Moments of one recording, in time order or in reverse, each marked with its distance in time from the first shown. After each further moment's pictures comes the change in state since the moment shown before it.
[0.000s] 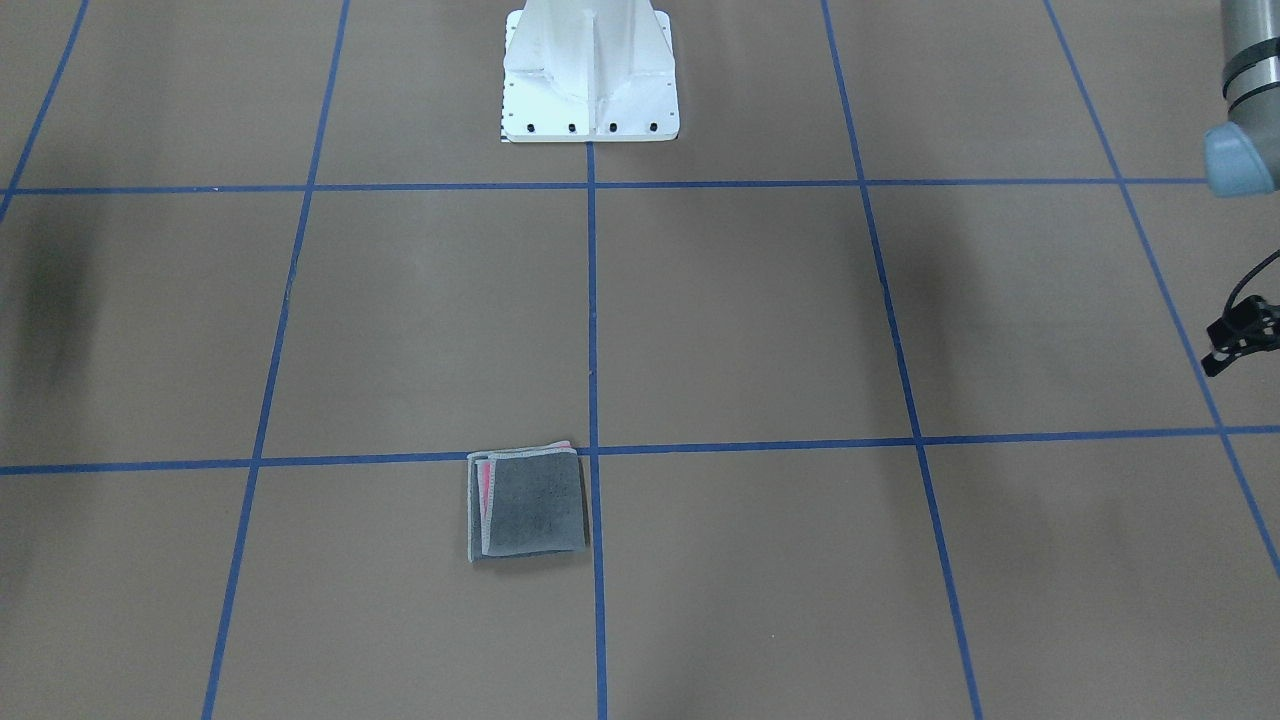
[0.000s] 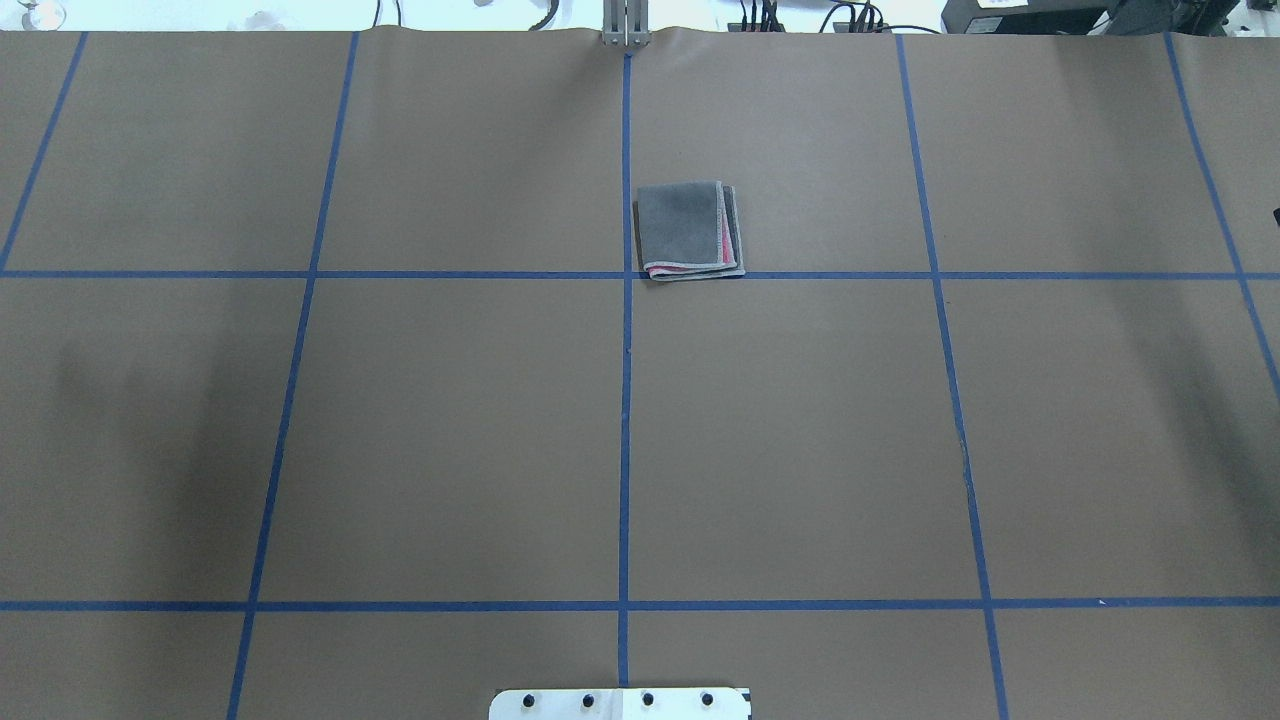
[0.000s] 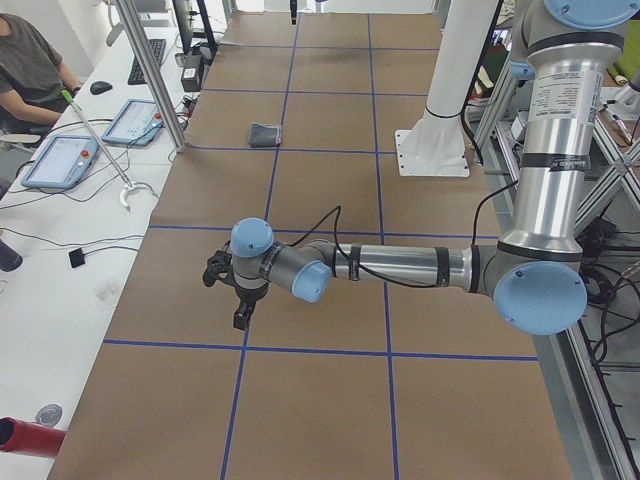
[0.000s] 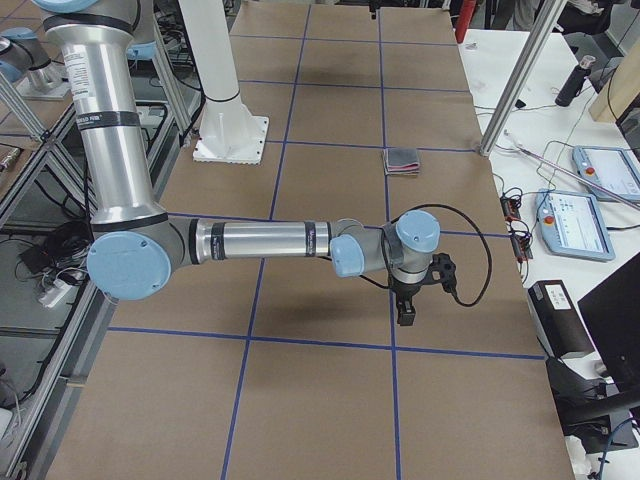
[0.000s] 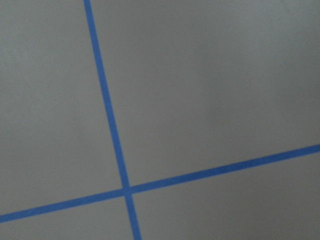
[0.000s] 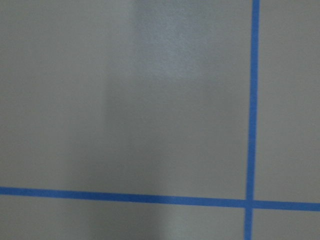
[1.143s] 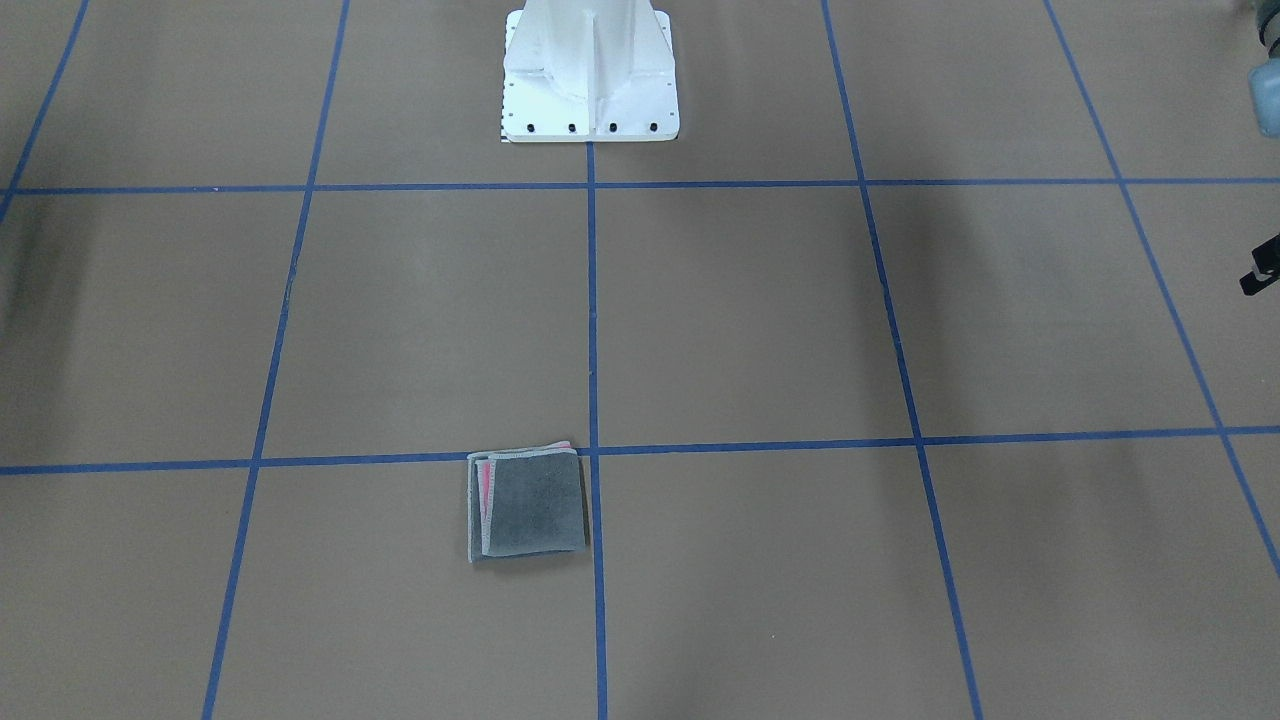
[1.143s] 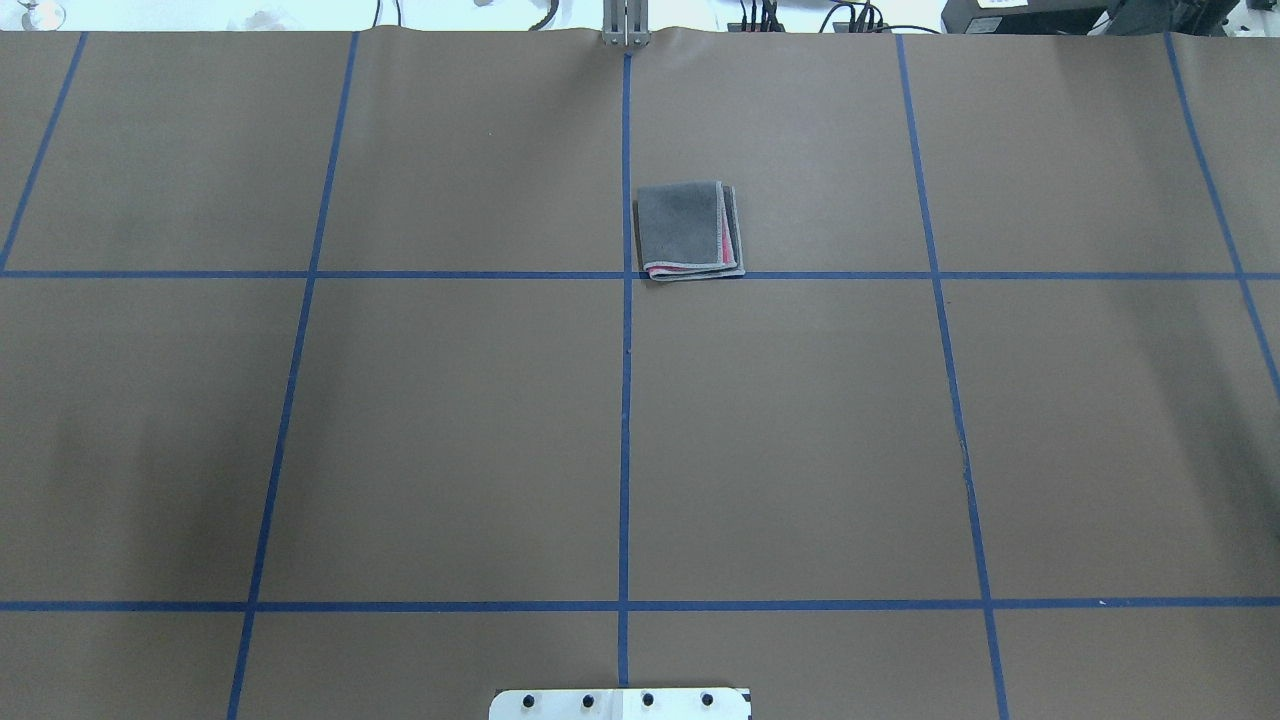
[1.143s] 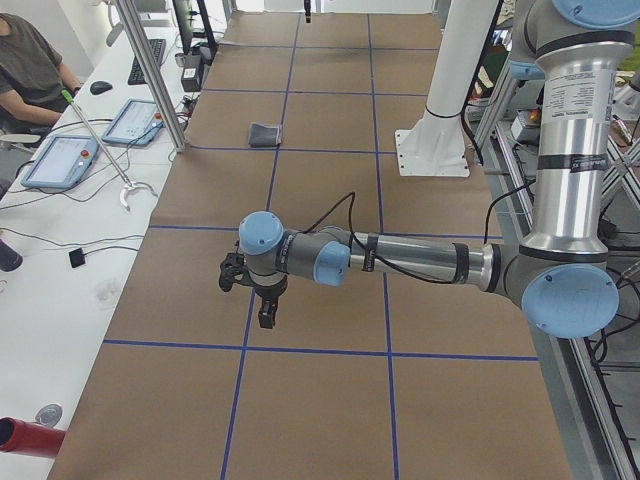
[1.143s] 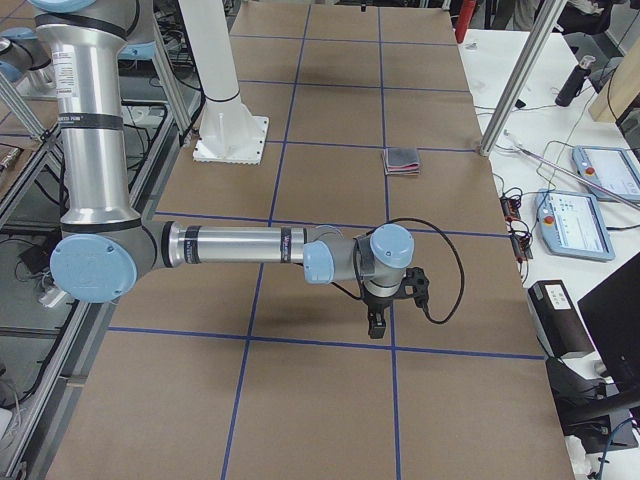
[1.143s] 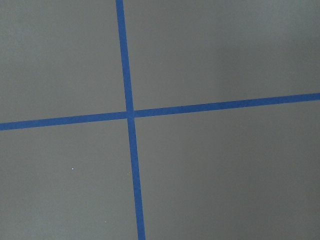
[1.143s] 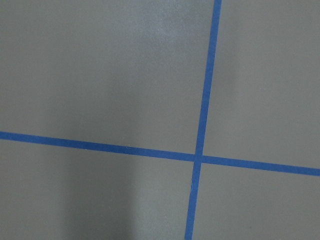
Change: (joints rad) left arm -0.043 0.052 -0.160 0.258 -0.076 -0.013; right arm 0.009 -0.108 0.086 -0.058 0.027 -0.031
